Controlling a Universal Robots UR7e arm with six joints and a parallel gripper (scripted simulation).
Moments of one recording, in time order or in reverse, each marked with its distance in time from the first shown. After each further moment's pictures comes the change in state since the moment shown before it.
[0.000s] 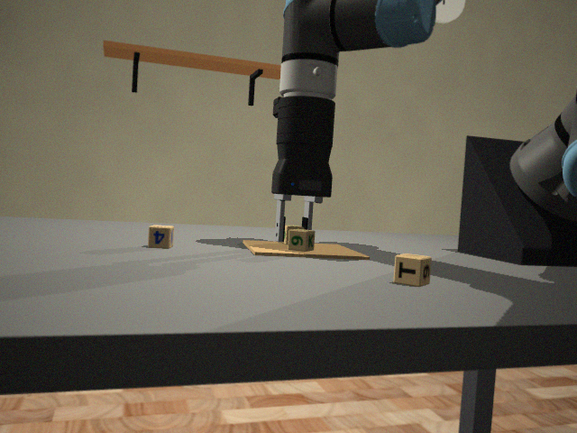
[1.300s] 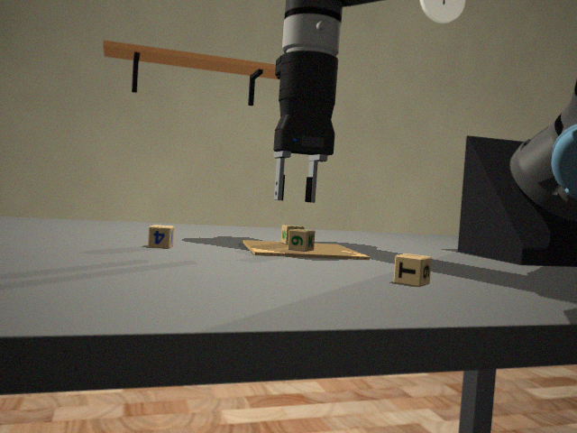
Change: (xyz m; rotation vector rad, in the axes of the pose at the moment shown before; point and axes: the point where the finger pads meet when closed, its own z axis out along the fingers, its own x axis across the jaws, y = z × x) arm -0.001 0.000 -0.057 0.004 -0.005 -0.002
